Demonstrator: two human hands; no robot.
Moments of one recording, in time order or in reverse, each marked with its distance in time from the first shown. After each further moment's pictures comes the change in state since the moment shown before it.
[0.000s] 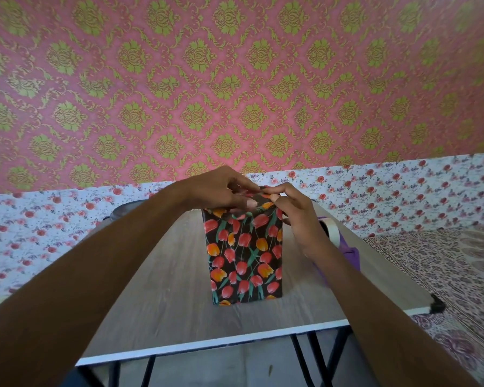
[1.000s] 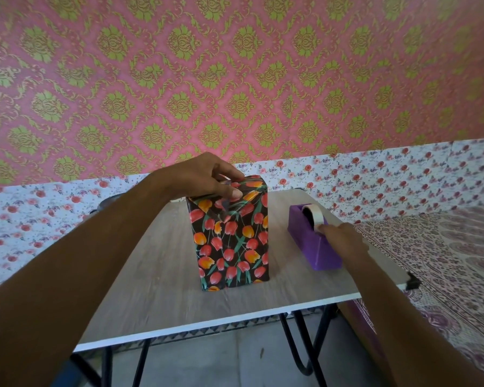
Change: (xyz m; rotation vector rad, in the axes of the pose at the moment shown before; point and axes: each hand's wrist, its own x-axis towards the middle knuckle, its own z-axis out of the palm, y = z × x) left_hand -0.003 0.008 0.001 -0.028 0.030 -0.099; right_hand -0.027 0.090 -0.108 -0.608 0.409 0.838
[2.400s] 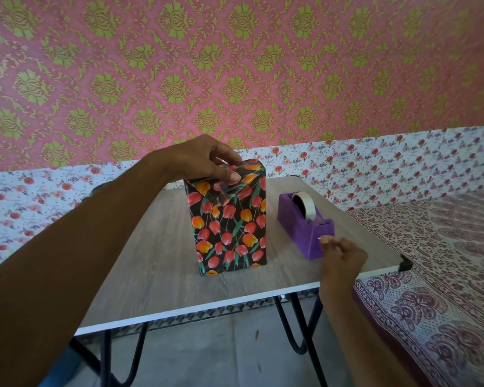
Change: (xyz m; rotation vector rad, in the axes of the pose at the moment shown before) left_hand 0.001 -0.001 0.000 0.011 0.006 -0.008; right_hand -0.067 0.064 0.054 0.783 0.362 -0.276
